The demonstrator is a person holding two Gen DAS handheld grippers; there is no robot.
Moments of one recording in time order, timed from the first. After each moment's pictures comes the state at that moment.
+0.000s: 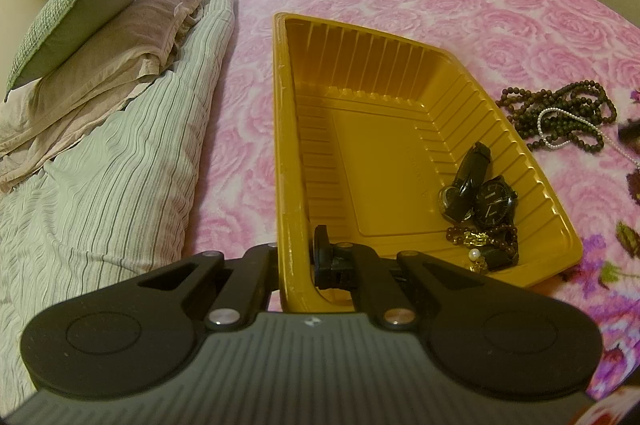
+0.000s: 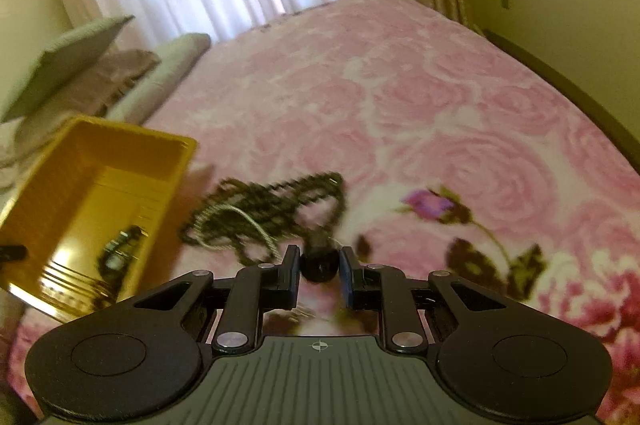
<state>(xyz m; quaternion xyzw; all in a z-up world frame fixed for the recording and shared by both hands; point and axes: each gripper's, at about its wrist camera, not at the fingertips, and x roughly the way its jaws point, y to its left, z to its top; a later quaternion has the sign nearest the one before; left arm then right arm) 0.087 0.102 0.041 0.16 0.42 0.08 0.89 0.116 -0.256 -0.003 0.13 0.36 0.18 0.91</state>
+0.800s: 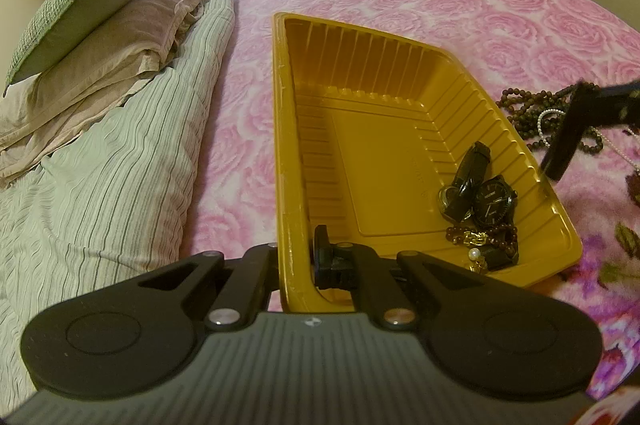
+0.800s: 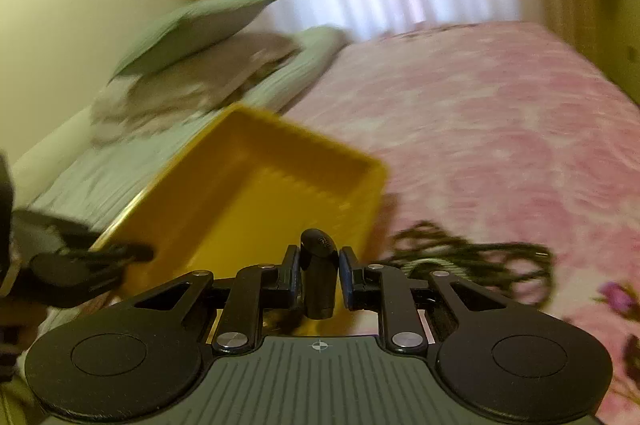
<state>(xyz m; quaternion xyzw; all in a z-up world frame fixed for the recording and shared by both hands) 0.087 0.102 0.042 0.15 0.42 0.08 0.89 0.120 -0.126 0.038 0.06 0.33 0.36 0.87</state>
